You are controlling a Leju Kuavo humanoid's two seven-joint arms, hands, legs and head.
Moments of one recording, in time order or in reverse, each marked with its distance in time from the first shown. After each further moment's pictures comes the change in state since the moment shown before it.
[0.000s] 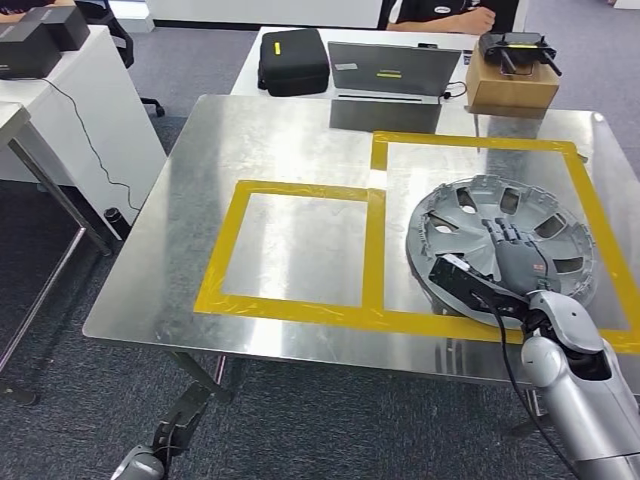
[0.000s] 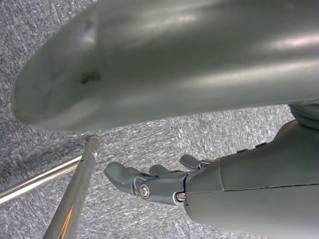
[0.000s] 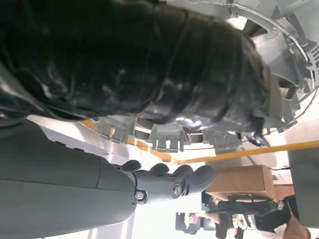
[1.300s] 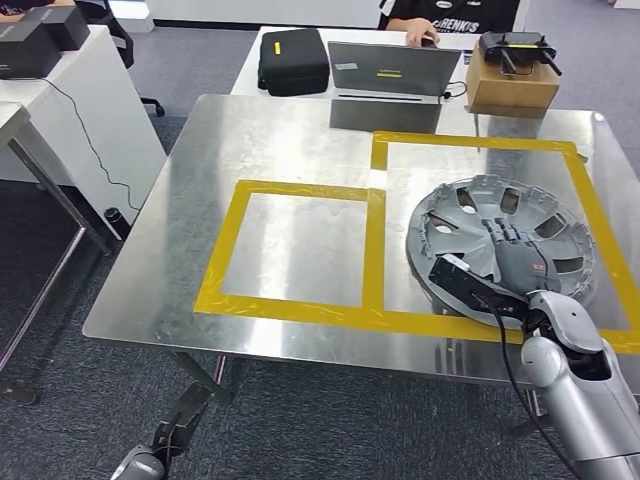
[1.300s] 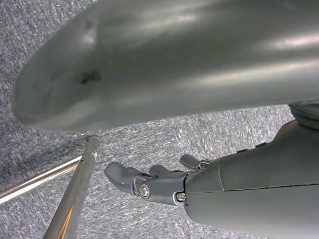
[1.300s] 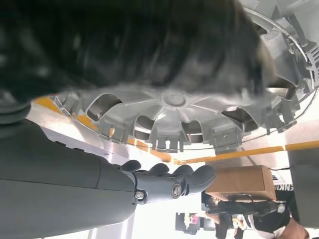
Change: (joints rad) left arm 0.000 0.000 0.000 0.000 0.000 0.000 0.000; right arm 0.000 0.000 0.000 0.000 0.000 0.000 0.000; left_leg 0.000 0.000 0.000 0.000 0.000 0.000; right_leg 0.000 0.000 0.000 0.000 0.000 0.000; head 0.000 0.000
